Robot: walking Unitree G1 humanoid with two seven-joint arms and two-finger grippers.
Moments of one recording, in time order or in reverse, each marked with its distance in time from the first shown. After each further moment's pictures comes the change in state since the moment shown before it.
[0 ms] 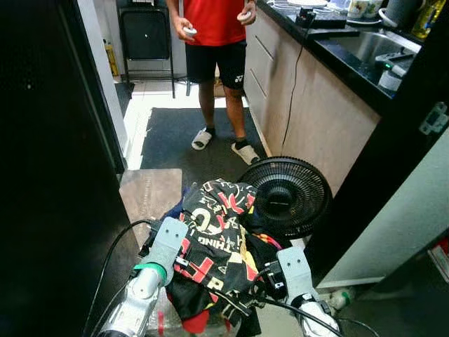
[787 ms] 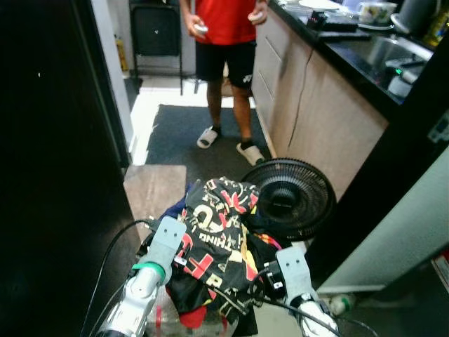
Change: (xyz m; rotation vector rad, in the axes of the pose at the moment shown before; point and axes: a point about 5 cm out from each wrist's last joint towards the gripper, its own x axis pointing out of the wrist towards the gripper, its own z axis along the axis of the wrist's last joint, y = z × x) left arm 0.000 0.004 -0.001 0.000 0.003 0.013; right arm 0.001 0.002 0.001 0.001 -0.003 0.006
